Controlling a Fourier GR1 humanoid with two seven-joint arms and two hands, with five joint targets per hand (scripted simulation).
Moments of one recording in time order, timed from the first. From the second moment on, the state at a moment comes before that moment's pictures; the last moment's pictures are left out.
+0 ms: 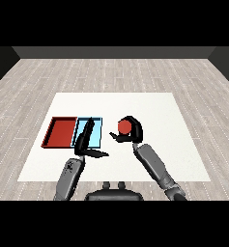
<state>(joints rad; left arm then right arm) -0.12 0.00 -0.24 -1.66 0.01 0.07 -0.21 -0.45 -0.10 0.41 -1.40 -0.29 -0.51 -0.33</state>
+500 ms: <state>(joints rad) -0.17 0.00 -0.36 -1.52 0.03 0.17 -0.23 -0.38 -0.07 0.39 -1.55 -0.19 -0.45 -0.27</state>
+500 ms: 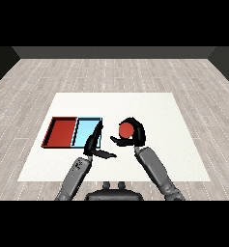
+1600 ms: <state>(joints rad) -0.30 0.00 -0.48 -1.31 0.20 0.27 -0.29 -0.36 0.00 0.44 -1.55 -0.17 -0.42 -0.31</state>
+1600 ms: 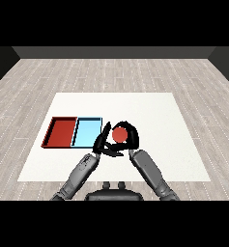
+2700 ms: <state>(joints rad) -0.36 0.01 -0.53 -1.25 0.34 0.44 -0.32 -0.43 -0.01 0.56 -1.50 -0.24 -0.54 -0.36</state>
